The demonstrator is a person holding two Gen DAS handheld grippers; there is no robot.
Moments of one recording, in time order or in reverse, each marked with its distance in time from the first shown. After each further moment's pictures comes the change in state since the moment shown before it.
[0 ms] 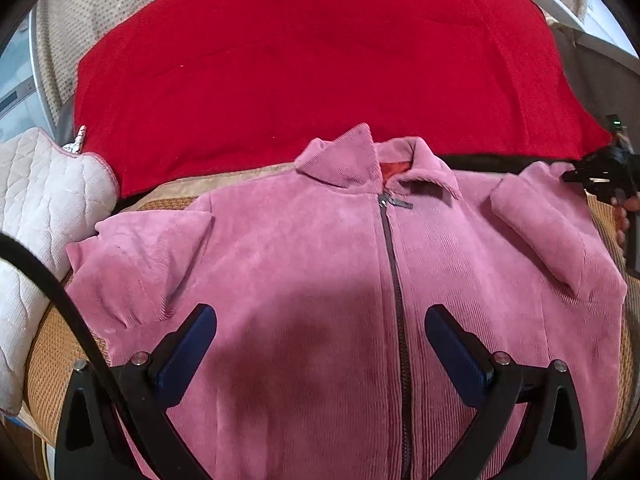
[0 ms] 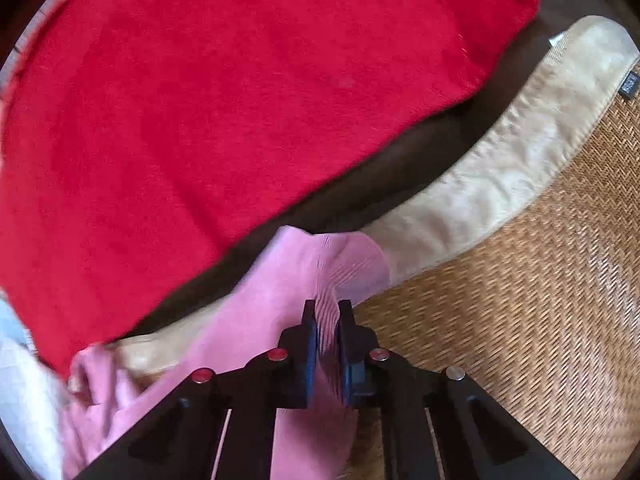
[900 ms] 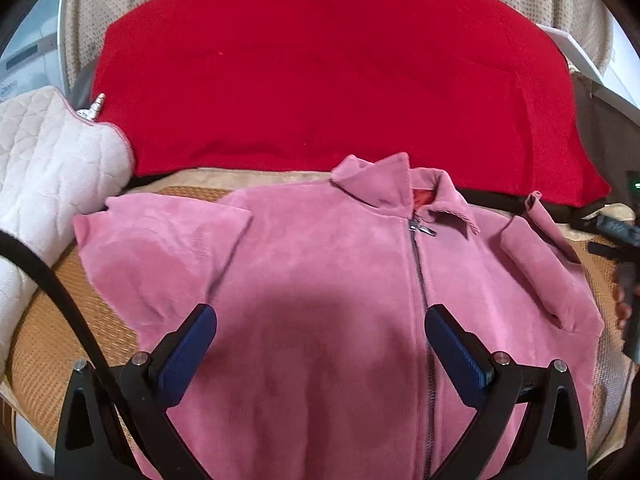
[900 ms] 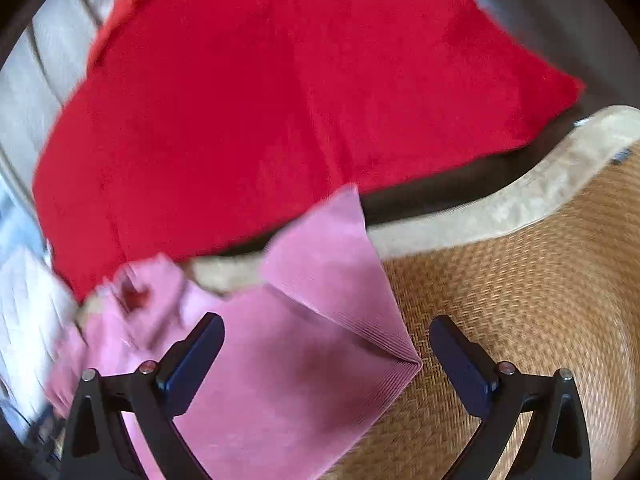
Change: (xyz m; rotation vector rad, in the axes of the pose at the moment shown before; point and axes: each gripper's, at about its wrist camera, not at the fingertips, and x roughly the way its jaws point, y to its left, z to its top) left arm -0.013 0.038 0.001 -0.128 -0.007 -0.061; right arm -0.053 0.052 -0.054 -0.292 0.002 0.029
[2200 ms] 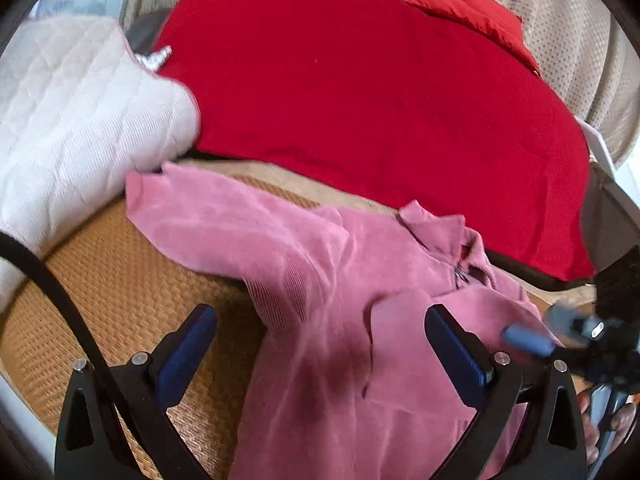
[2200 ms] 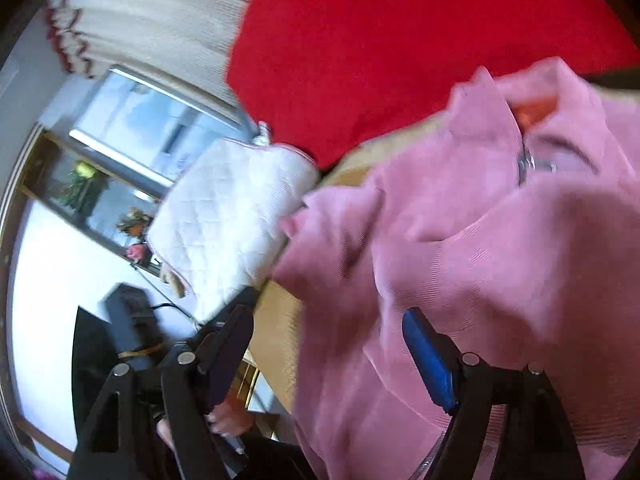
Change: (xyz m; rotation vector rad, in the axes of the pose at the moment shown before) left arm -0.037 0.122 -0.002 -0.262 -0.020 -0.099; right arm 0.005 0.214 -0.104 -0.073 0.286 0.818
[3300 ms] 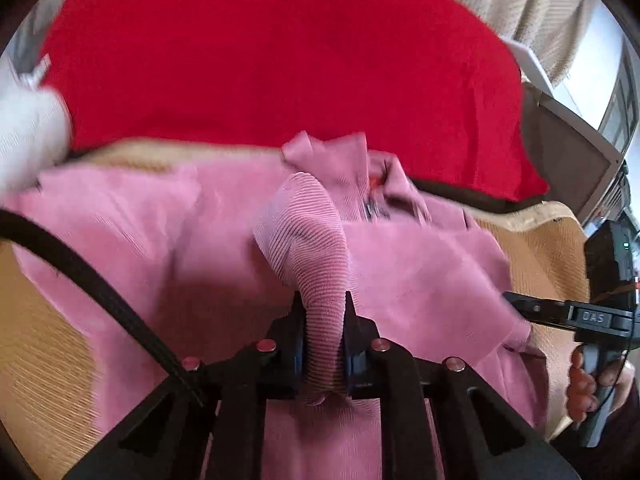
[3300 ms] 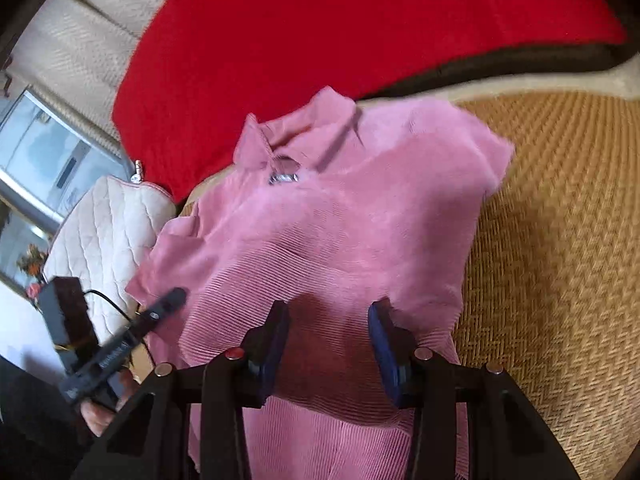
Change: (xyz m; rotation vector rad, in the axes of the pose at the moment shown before) left arm 0.049 -0.079 -0.023 0.263 0.076 -0.187; right arm -0.076 -0.069 -0.028 0.082 -0.104 -0.455
